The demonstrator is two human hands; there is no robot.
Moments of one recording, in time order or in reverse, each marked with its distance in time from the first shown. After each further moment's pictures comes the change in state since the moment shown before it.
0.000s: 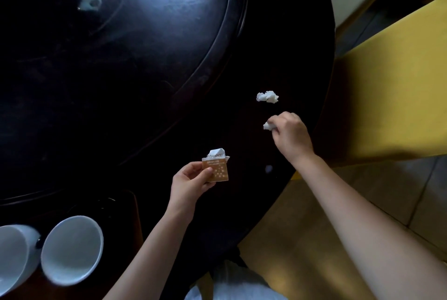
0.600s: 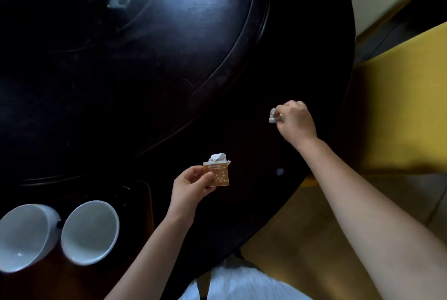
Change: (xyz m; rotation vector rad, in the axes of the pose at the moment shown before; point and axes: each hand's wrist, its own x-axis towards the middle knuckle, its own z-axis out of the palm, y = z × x) left_hand -0.014 -0.003 -0.024 -0.034 0.050 0.002; right_hand 0.041 -0.008 0.010 -0.041 -0.046 0.009
